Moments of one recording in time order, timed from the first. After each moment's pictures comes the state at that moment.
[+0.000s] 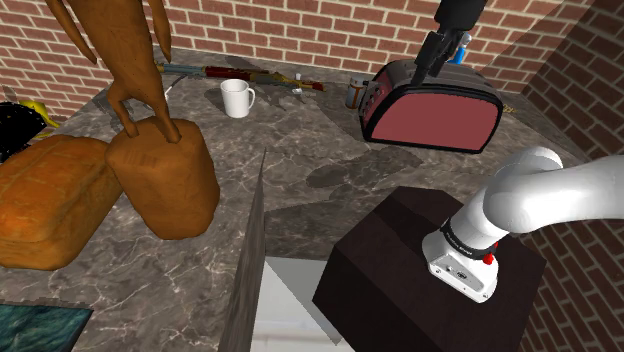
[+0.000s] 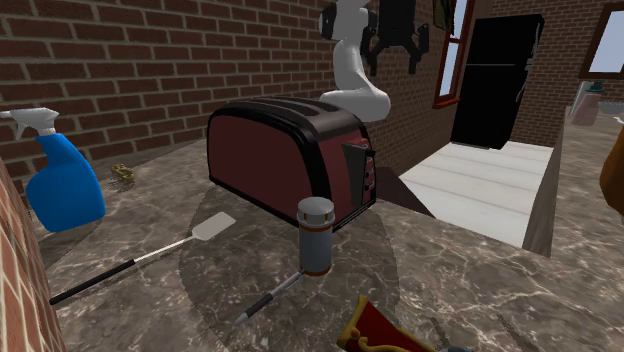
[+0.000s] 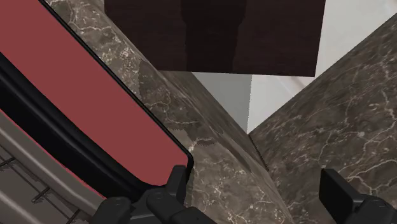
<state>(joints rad) 0.02 -0.83 0.01 -2.34 0.06 1.52 -0.02</state>
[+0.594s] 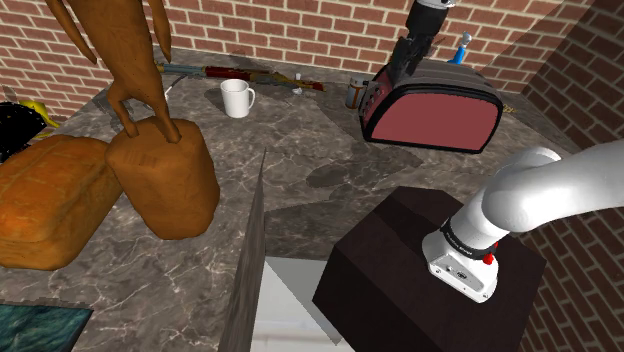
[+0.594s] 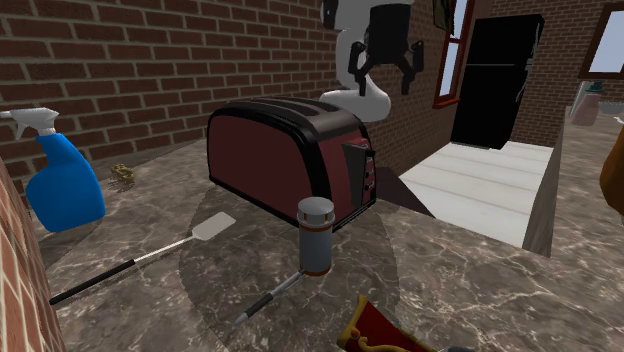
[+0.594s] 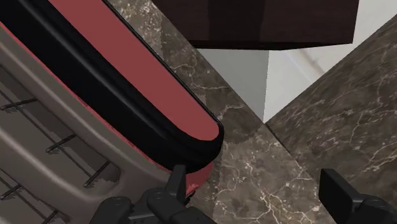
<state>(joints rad) -0.01 -0.62 -0.04 -2.30 0.00 1.70 -0.08</state>
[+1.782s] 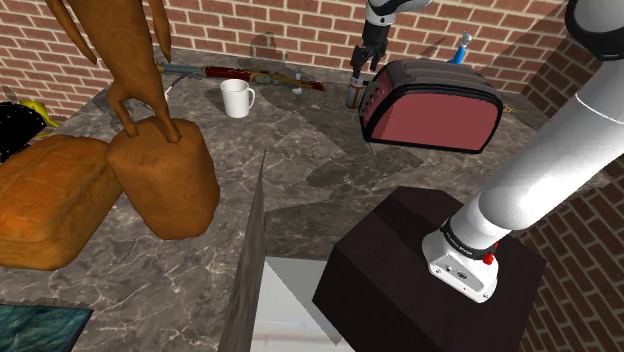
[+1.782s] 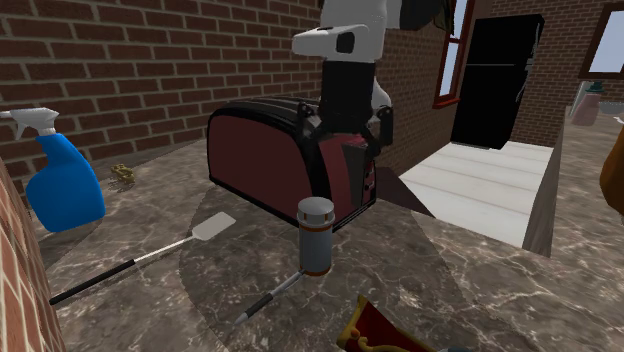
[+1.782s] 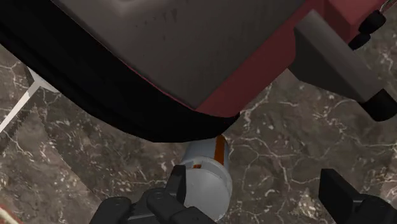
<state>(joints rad) -0.08 0.00 -0.15 -1.97 -0.05 1.99 -0.20</state>
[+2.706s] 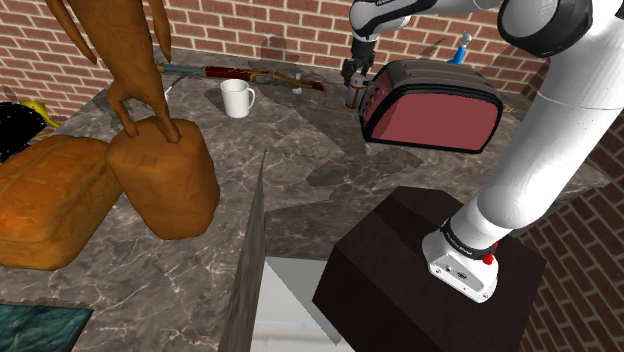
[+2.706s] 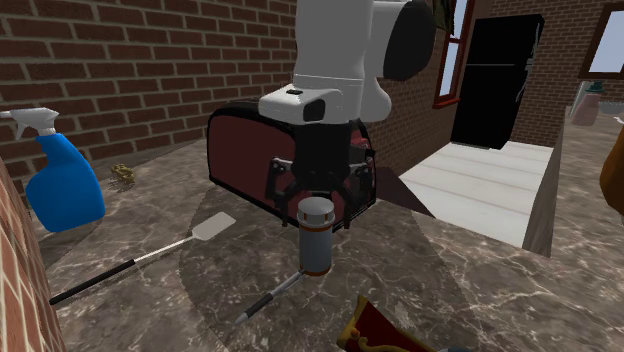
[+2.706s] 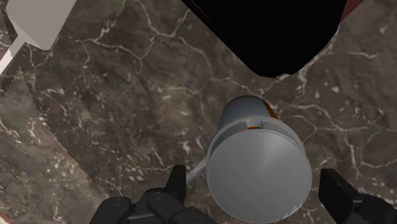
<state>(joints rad) -0.11 0.24 -0.17 -1.83 -0.03 2.11 -0.24</state>
